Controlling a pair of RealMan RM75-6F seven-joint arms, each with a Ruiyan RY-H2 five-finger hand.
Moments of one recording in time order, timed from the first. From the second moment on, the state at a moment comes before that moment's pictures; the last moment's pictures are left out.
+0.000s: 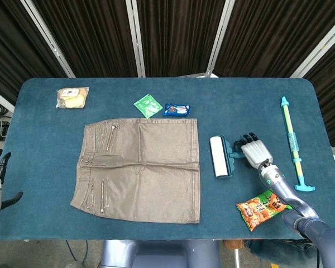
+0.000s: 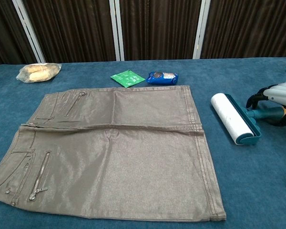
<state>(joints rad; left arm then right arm) -0.05 -1.17 -0.08 -1.68 1.41 1.53 0.31 0.66 -1.64 0.01 -0.65 -1.56 0.84 0.22</state>
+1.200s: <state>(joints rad) -0.07 -1.14 -0.07 -1.70 1.42 1.51 0.27 0.79 -1.48 0.09 -1.19 -1.56 0.90 -0.20</state>
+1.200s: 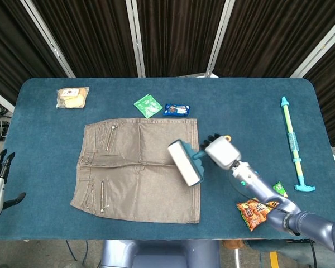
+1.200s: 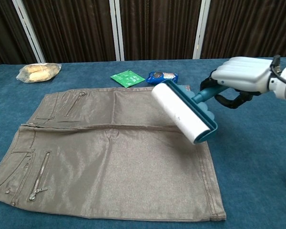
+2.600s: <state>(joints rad) -0.08 -1.11 -0.07 -1.71 1.40 1.48 0.21 0.87 -1.57 0.04 -1.22 -1.37 0.89 -0.84</state>
